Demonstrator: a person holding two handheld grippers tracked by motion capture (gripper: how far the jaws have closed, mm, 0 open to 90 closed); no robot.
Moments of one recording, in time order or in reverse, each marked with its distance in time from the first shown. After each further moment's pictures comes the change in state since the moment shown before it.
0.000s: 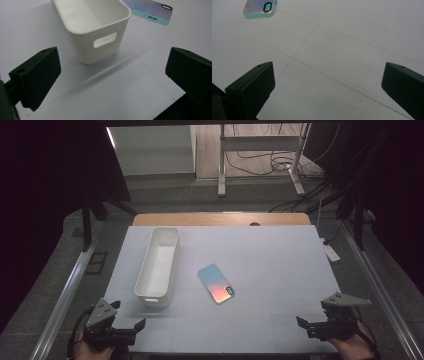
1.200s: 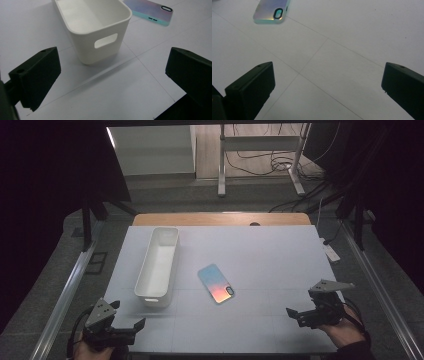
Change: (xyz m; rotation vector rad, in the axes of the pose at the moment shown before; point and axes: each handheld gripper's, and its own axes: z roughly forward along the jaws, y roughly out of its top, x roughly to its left) left arm 0.000 0.000 0.000 -0.008 0.005 -0.008; right arm 0.003 0.033 0.021 0.022 0.076 -0.074
